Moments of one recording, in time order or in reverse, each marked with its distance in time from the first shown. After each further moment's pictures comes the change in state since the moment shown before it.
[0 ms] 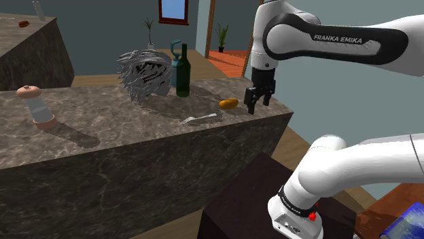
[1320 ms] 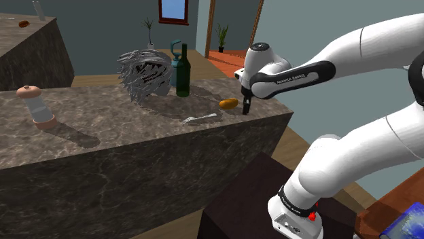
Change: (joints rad) arm 0.017 0.302 -0.302 -0.158 -0.478 0.774 -0.642
